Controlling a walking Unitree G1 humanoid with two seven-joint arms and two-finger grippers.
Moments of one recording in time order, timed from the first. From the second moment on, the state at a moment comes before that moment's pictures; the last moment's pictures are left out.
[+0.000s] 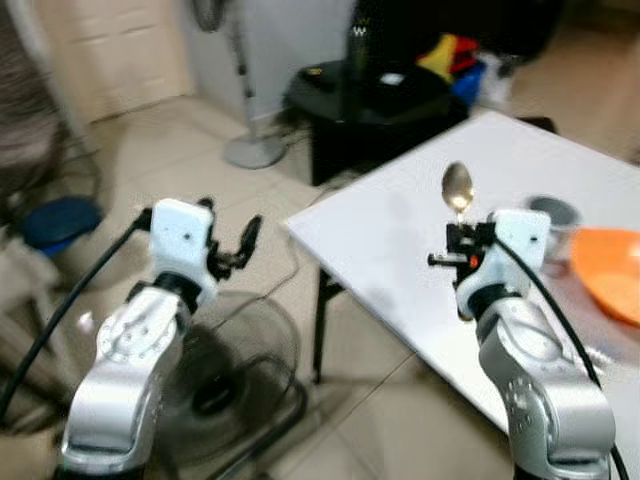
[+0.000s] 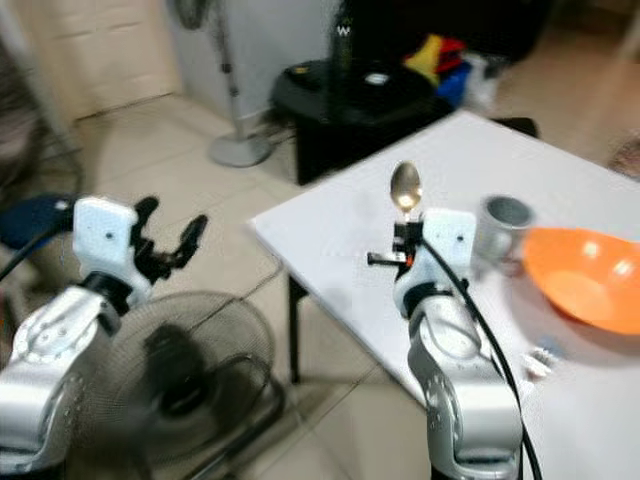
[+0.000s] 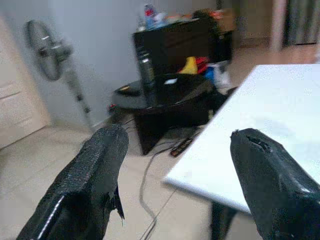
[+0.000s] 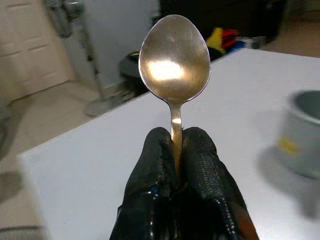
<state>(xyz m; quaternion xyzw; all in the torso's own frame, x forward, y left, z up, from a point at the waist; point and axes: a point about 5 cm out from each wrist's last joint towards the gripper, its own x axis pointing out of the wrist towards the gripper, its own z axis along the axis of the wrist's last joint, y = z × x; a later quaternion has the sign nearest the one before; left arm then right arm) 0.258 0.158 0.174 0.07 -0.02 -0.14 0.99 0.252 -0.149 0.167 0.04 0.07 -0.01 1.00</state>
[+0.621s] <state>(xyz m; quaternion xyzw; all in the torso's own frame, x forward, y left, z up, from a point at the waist) 0.260 0.146 0.173 0.07 -0.01 -0.16 0.98 0.251 -0.161 0.168 0.03 0.07 -0.04 1.00</state>
